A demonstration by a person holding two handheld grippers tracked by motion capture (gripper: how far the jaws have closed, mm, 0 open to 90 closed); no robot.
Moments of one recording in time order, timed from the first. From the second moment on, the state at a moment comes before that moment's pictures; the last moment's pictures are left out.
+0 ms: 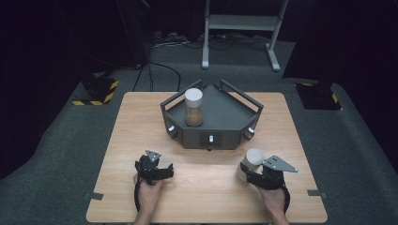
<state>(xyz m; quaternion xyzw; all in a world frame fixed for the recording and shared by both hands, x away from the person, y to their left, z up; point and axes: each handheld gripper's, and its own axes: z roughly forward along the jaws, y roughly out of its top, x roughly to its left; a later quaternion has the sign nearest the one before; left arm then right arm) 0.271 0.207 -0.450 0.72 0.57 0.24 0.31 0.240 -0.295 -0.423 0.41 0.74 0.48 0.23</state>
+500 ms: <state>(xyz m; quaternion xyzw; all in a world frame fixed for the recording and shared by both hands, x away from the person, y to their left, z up) 0.271 0.207 -0.450 0.72 0.57 0.24 0.31 0.250 -0.297 -0.405 0.40 0.75 0.48 0.23</state>
